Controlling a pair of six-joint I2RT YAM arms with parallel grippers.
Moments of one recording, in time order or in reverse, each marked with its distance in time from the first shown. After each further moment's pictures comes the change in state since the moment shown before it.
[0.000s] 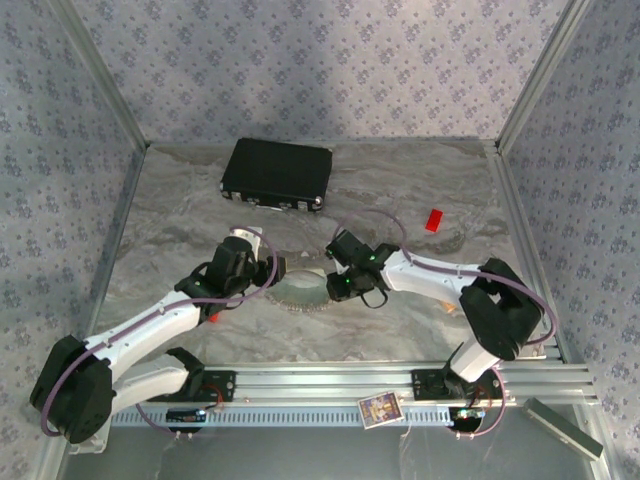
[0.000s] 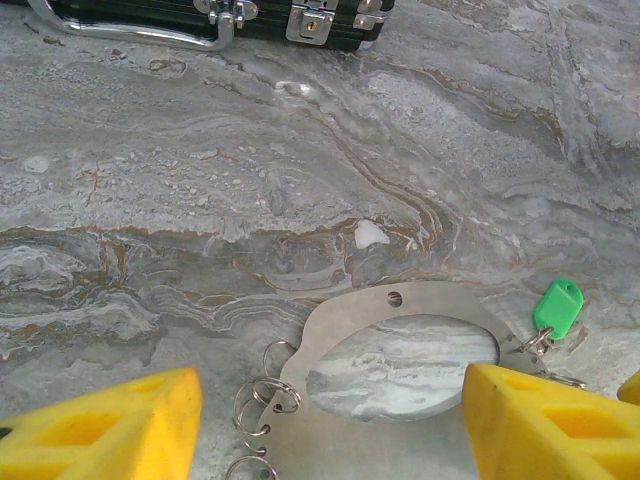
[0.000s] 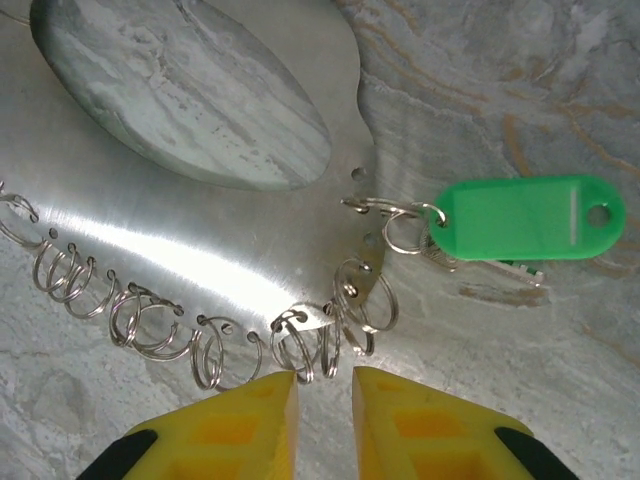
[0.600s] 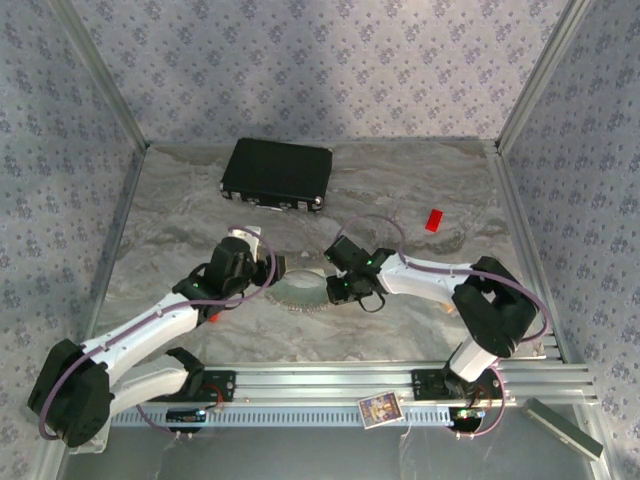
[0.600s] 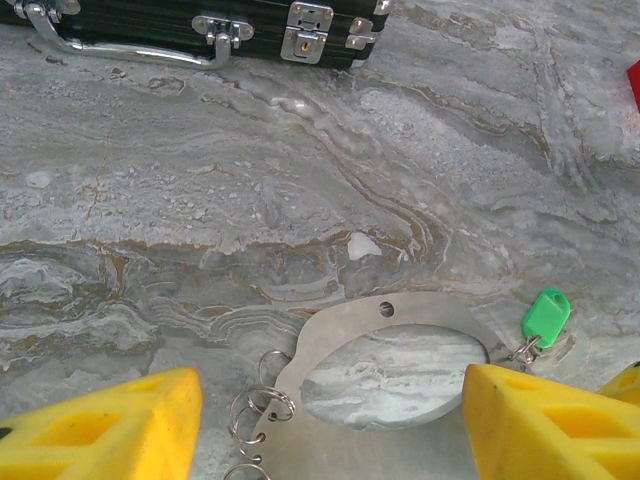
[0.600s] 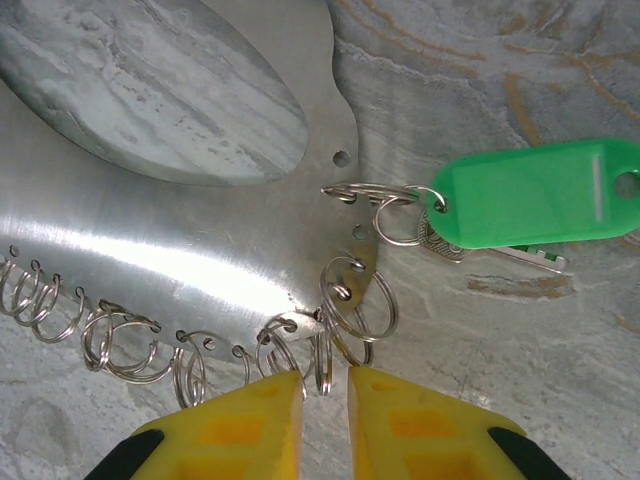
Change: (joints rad) left arm 0.000 -0.023 -0.006 0.012 0.000 0.000; right arm 0.013 0.035 -0.022 0.042 0.018 0.077
